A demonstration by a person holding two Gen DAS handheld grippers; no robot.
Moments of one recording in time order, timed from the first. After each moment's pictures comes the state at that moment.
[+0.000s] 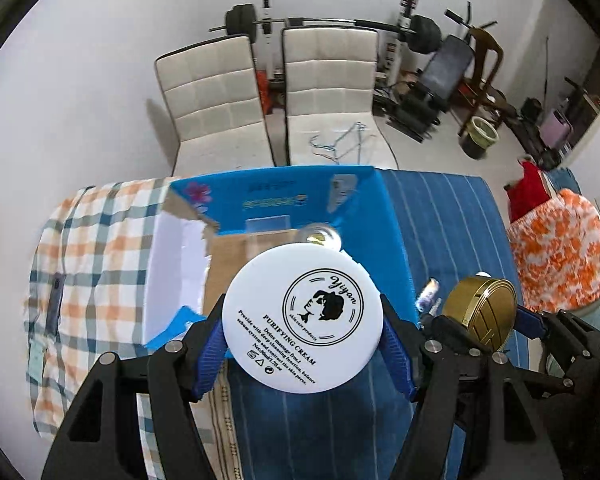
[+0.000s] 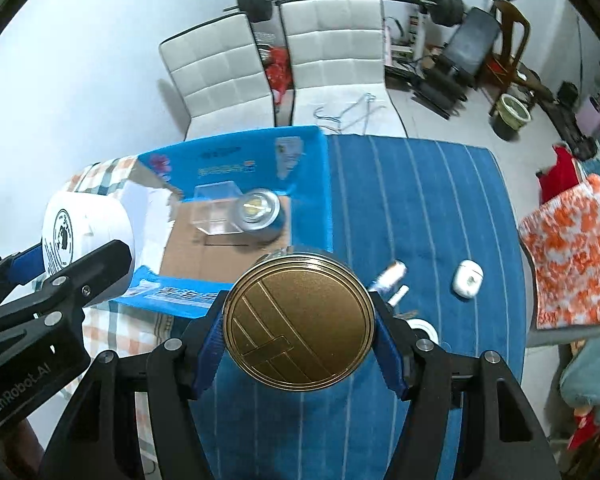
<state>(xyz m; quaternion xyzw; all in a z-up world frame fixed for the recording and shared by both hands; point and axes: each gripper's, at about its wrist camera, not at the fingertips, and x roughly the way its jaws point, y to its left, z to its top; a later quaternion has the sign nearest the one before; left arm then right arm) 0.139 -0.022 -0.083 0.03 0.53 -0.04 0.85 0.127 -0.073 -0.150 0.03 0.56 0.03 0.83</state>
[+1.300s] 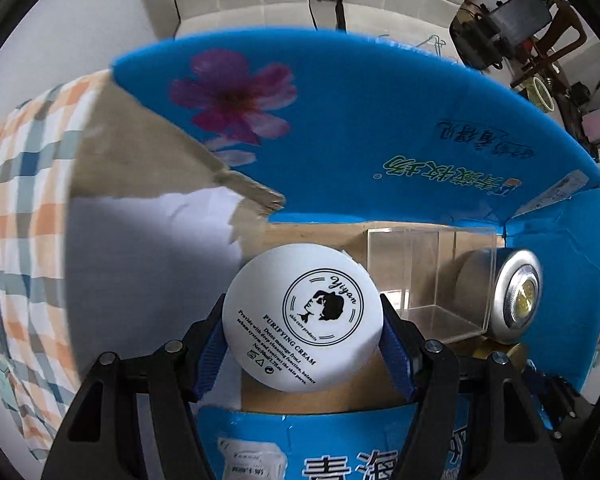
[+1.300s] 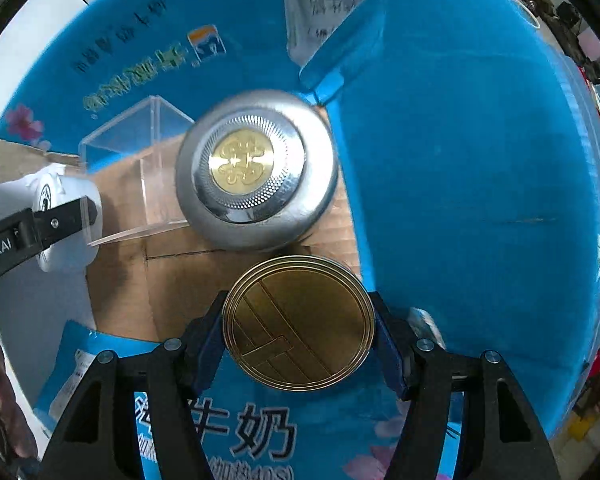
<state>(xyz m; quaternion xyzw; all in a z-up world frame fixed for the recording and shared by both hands) 0.308 0.096 -0.286 -0.03 0.69 -0.02 0.72 0.262 -0.015 -0.382 0.08 0.71 -0.04 0.69</state>
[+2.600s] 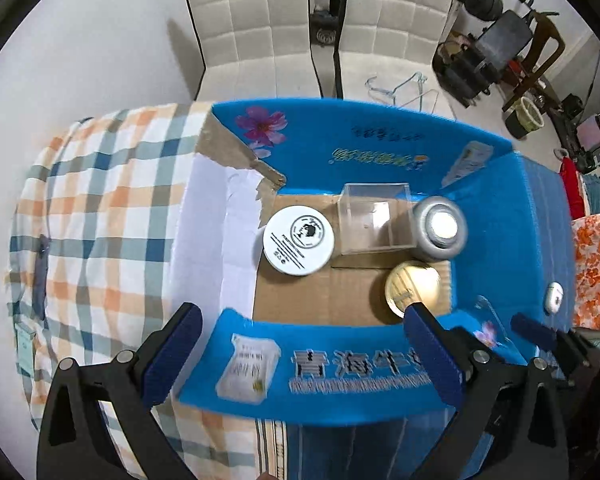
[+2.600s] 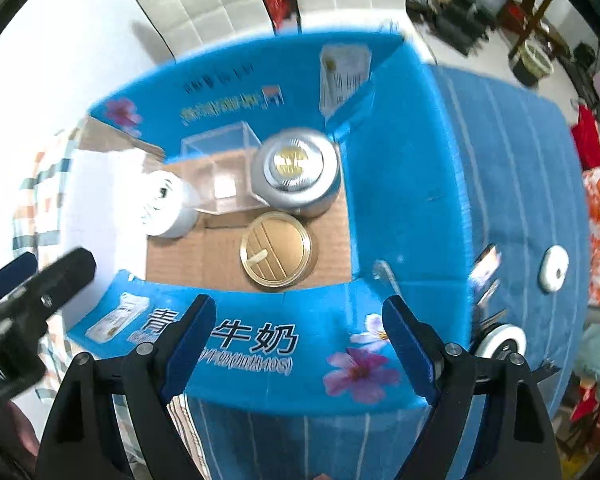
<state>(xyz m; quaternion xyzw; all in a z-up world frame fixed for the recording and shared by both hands) 0.216 0.087 -0.179 0.00 0.62 0.00 0.78 0.221 -0.015 -0.273 0.05 0.65 0.02 0.76</state>
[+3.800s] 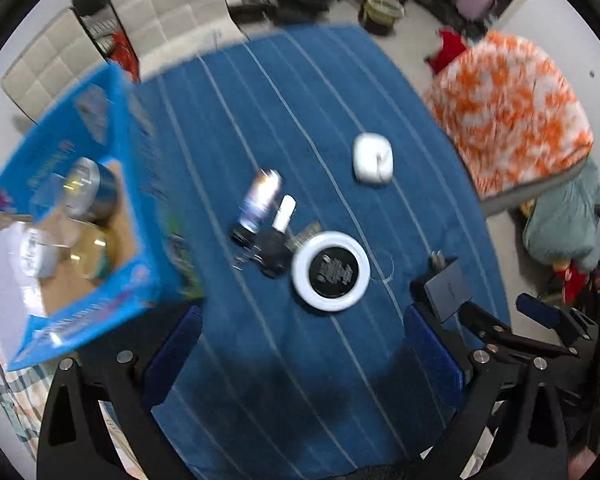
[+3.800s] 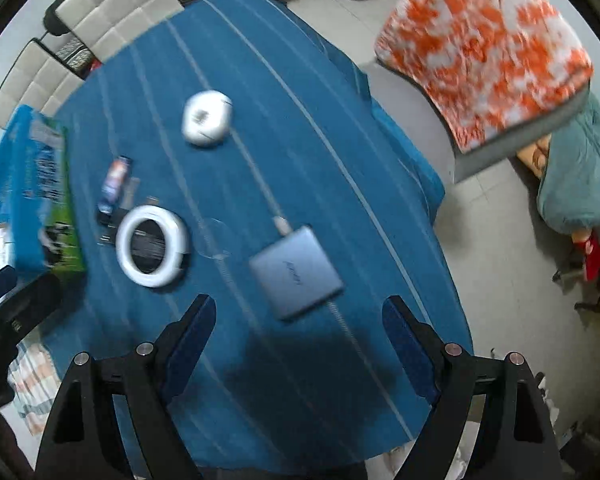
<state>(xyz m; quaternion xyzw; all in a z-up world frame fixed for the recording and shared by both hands) 0.116 -0.240 -0.228 0.14 0.65 -0.20 0.72 0.028 -0.344 -0.312 0.20 0.65 -0.19 0.71</state>
